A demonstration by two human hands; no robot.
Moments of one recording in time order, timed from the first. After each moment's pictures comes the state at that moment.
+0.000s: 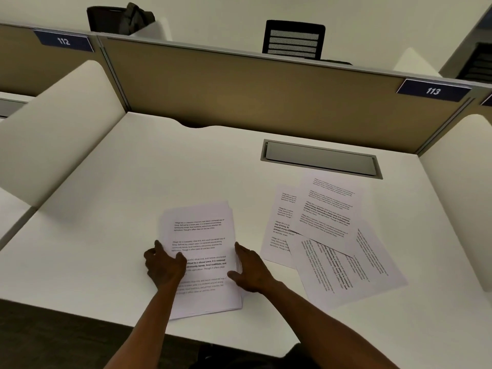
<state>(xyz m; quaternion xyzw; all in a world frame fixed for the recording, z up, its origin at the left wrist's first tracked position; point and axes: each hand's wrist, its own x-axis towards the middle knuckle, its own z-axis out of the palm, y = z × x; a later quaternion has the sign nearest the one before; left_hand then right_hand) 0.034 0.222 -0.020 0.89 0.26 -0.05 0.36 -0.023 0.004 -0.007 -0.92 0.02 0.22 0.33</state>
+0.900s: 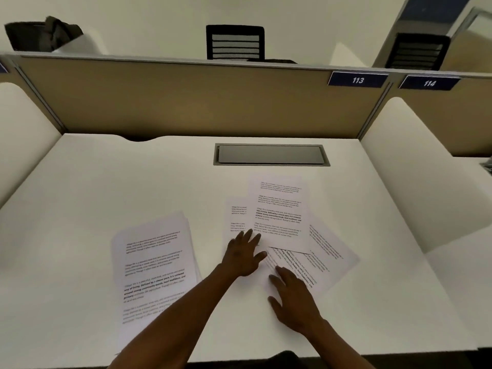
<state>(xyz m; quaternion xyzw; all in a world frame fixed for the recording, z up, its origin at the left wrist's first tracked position) 0.014 -0.029 -0.009 0.90 -0.34 -0.23 0.12 -0.167 -0.144 -0.023 -0.98 0.09 0.06 0.15</state>
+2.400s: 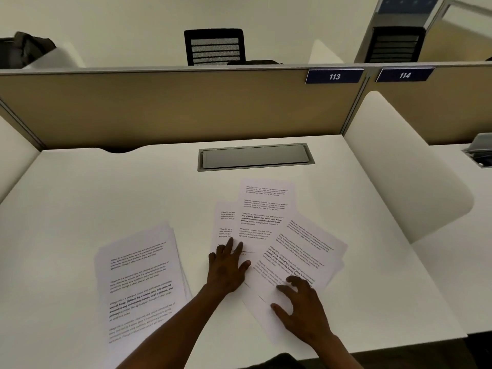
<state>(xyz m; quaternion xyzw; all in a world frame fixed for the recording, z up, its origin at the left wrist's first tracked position) -0.003 -0.022 -0.031 0.94 -0.29 -0.14 0.10 -0.202 -0.169 -0.024 -0.95 0.21 -0.02 0.22</state>
